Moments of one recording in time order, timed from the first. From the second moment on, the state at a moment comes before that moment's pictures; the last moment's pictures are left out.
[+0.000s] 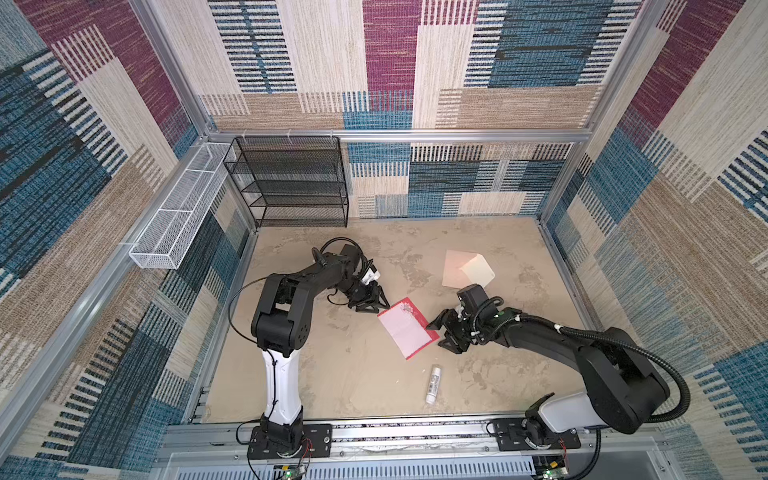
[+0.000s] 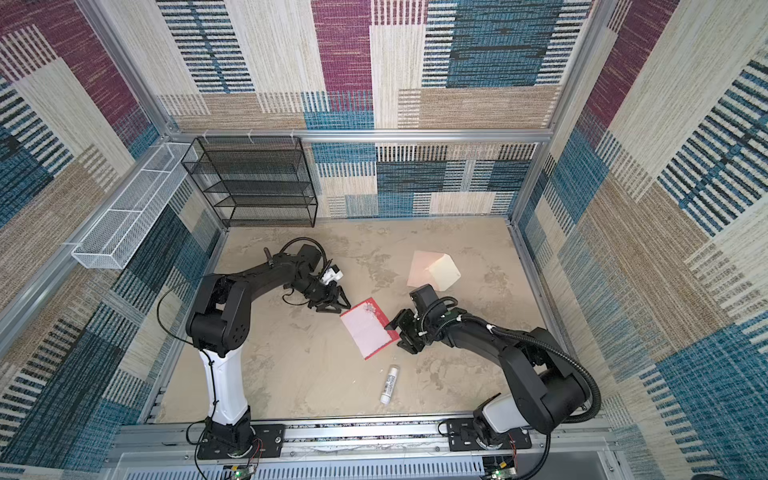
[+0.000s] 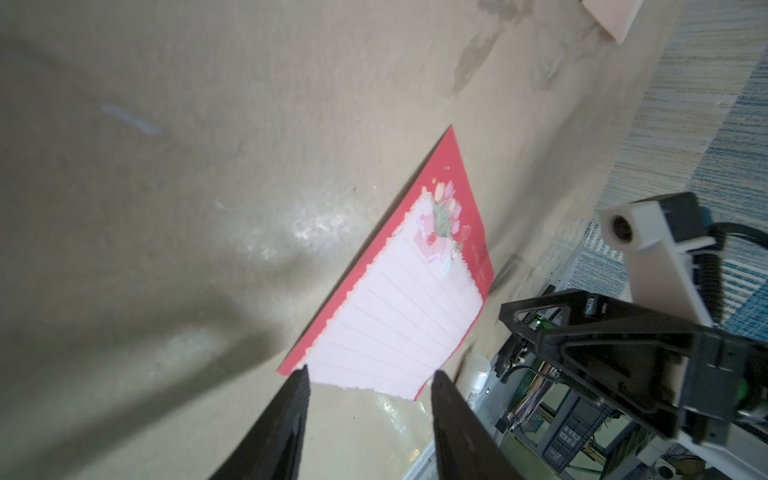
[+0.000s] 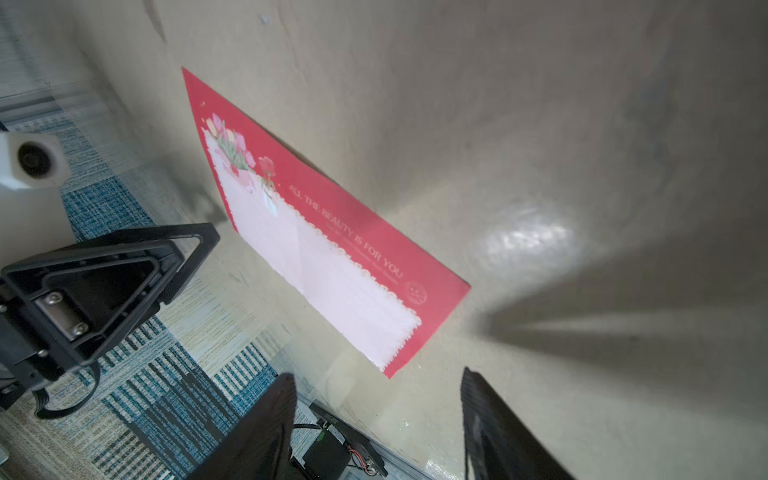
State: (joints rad) left arm -0.32 2.04 1.43 -0.82 0.71 -0.22; right arm 0.53 1.43 0.66 -0.22 -0.46 1.33
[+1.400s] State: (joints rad) left arm -0.38 2.18 1.46 -0.77 0.90 -0.36; right arm 0.59 1.48 0.60 0.06 -0.39 1.33
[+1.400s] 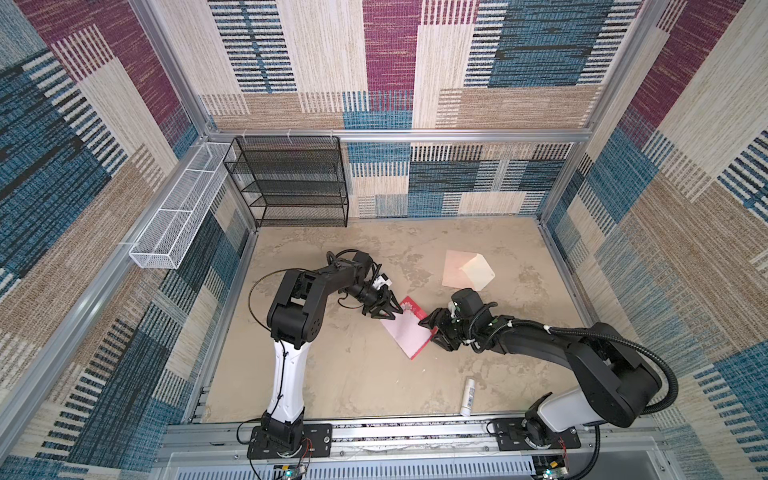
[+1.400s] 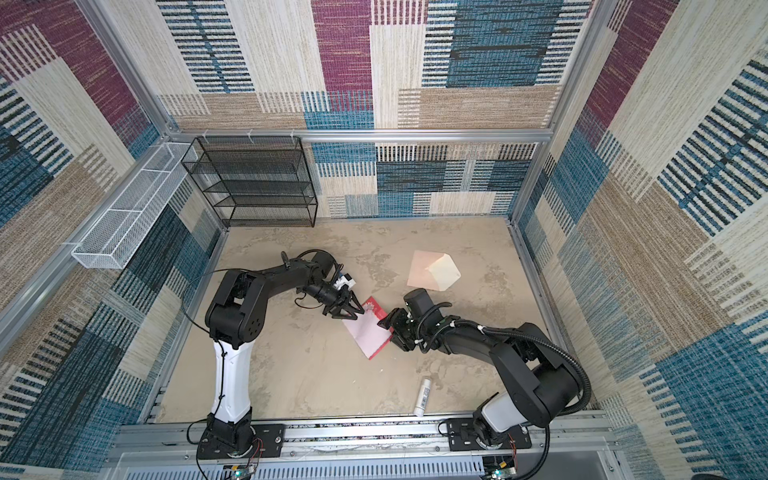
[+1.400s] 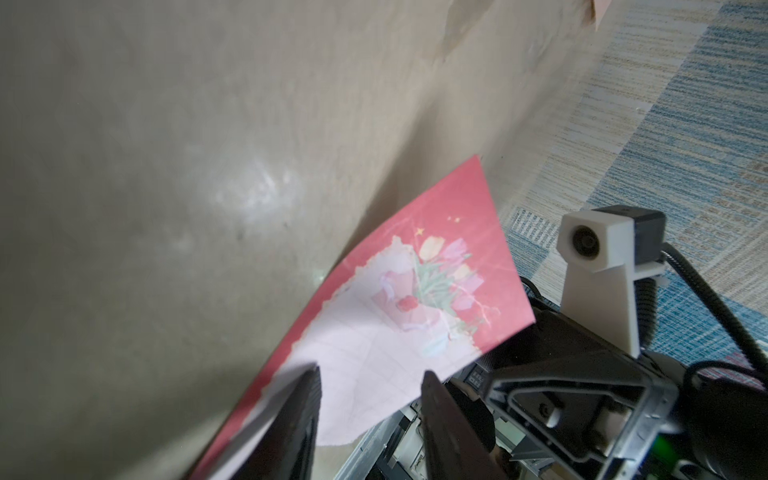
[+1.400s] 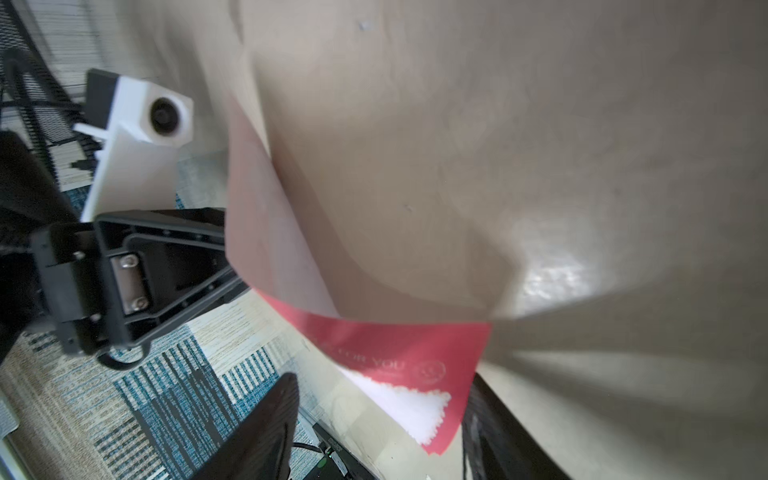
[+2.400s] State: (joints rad) left arm -0.38 2.21 1.49 -0.83 0.92 -0.35; right arm 0.59 1.45 0.64 0.08 -0.41 1.24
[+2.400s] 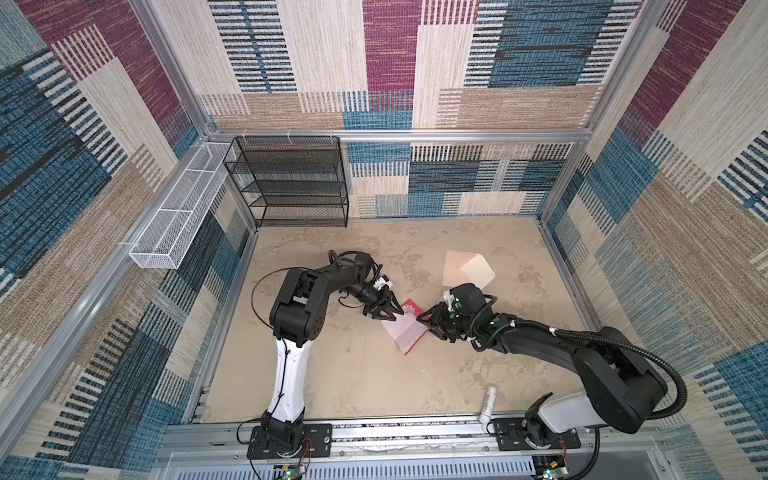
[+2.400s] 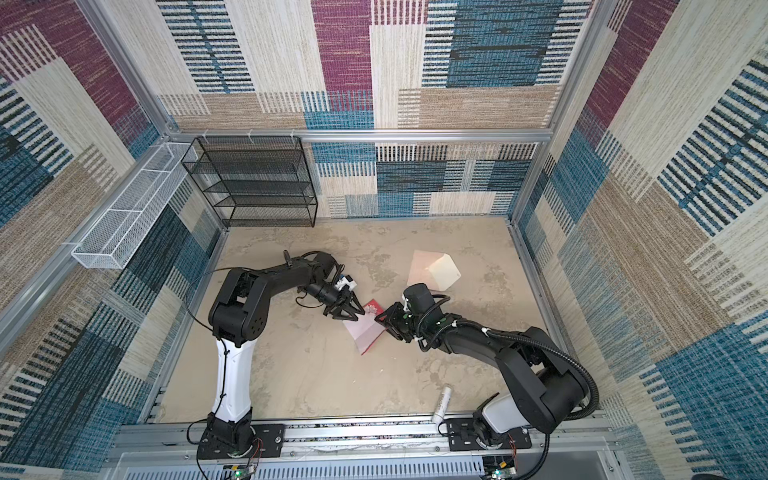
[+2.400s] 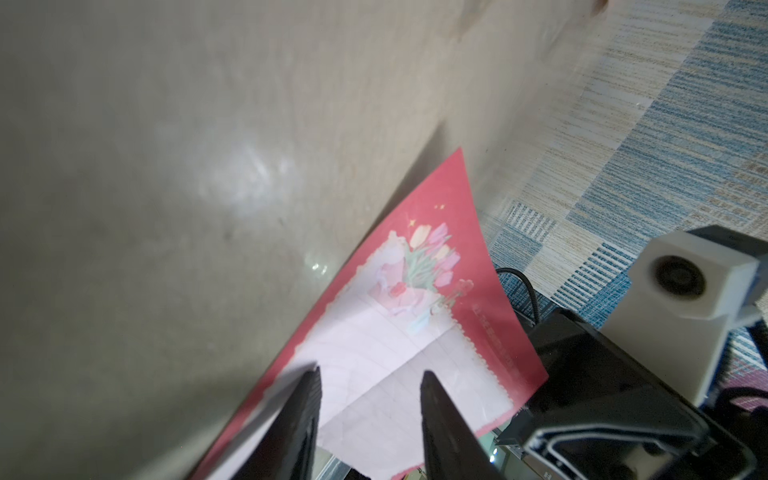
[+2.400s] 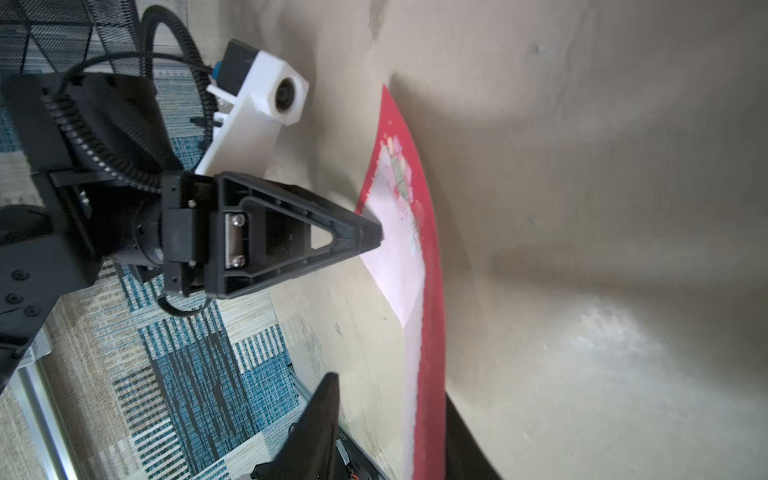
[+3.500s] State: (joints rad) left arm -0.31 1.81 1.62 -0.77 0.89 -0.41; right arm 0.49 1.38 0.90 -0.13 -0.37 1.19
